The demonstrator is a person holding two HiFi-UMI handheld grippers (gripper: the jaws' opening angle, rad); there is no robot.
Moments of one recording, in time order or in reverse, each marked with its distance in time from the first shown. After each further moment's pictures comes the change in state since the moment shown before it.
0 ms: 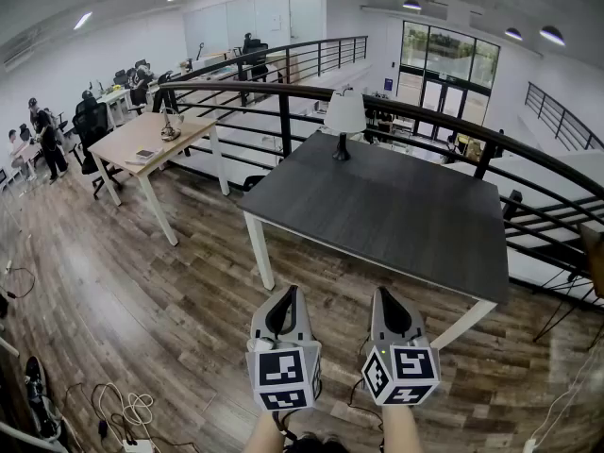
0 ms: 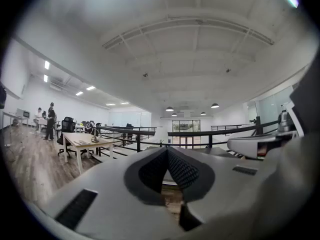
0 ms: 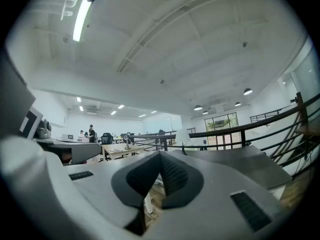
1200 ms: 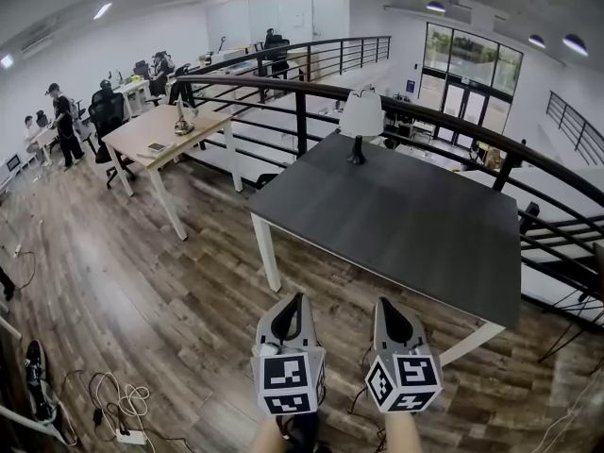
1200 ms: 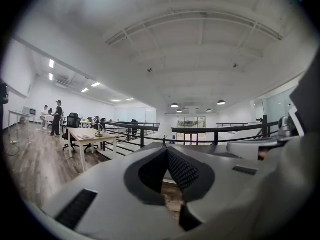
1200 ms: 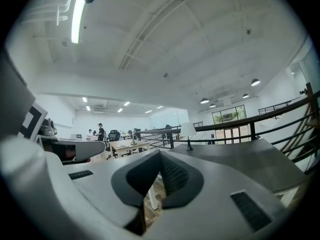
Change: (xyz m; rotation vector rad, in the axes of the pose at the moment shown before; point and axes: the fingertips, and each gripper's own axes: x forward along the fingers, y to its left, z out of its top) left arm 0.052 -0.005 -0.022 -0.027 0.050 0.060; right arm 0.051 -0.028 -0.025 0.020 0.059 0.094
